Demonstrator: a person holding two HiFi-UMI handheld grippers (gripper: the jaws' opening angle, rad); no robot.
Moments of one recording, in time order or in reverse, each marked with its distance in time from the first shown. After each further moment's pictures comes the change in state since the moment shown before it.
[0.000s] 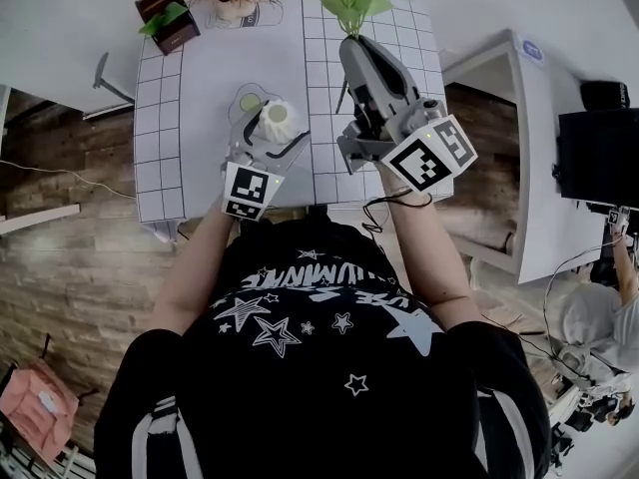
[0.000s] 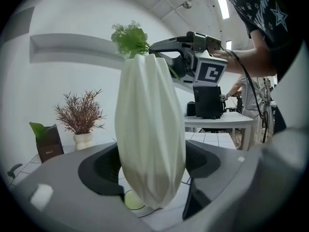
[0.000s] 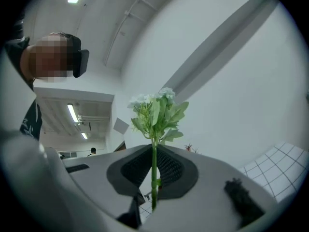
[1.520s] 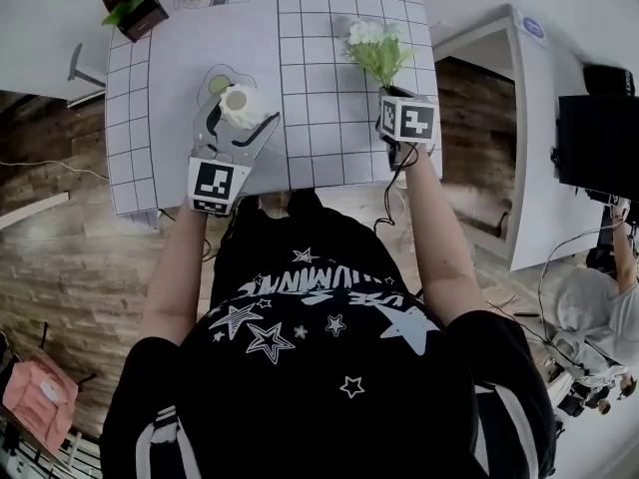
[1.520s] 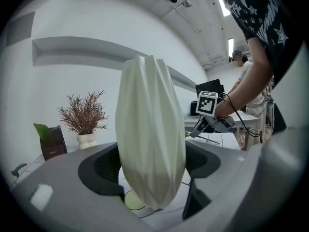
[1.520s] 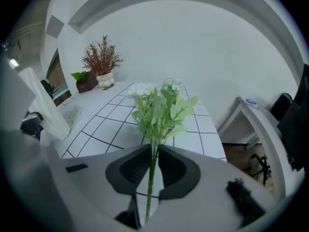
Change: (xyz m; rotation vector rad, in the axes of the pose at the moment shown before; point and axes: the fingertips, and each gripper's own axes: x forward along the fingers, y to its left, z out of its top) left arm -0.001 0.002 0.003 0.006 -0.005 0.045; right arm -0.207 -0.237 -0.194 -0.143 1.024 -0.755
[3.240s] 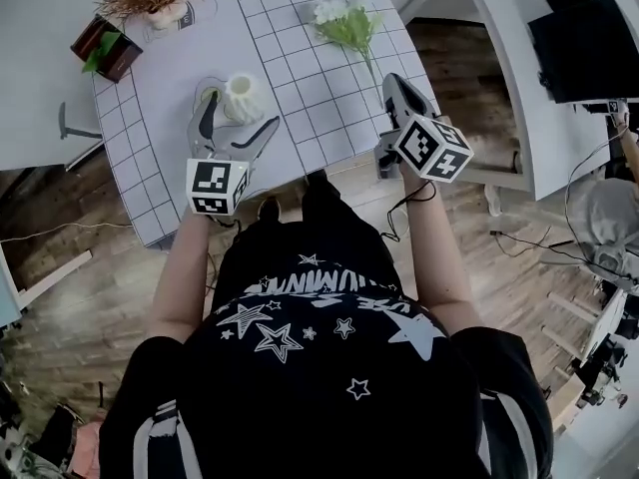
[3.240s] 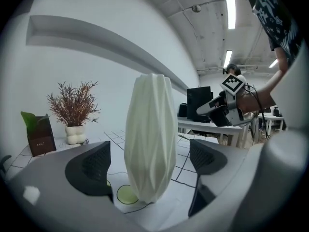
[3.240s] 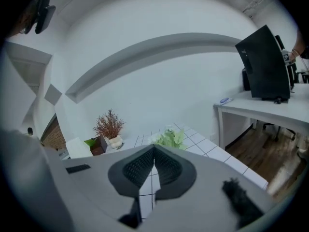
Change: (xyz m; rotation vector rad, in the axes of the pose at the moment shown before) left arm -0.013 -0.004 0.000 -0.099 0.047 -0.168; right arm -0.154 0.038 0.013 0.433 -0.589 0.013
